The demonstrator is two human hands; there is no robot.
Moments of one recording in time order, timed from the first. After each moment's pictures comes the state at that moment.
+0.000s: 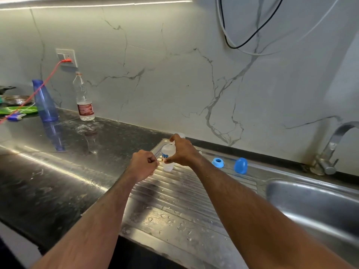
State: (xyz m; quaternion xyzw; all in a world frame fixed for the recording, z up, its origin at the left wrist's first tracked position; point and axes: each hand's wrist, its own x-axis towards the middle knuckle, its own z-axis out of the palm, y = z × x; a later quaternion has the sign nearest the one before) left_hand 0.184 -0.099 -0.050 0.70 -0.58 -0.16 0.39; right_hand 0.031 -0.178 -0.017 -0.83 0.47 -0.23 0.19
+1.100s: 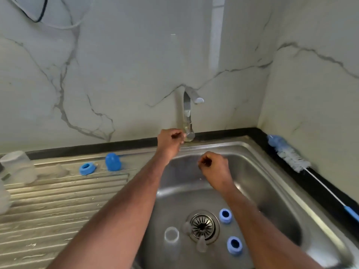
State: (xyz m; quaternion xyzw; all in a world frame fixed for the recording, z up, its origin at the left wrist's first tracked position) left_hand -0.313 -0.235 -0.052 0.45 -0.66 -0.37 0.47; right_hand -0.455 -0.123 -0.098 -0.55 0.69 -0.44 0.14
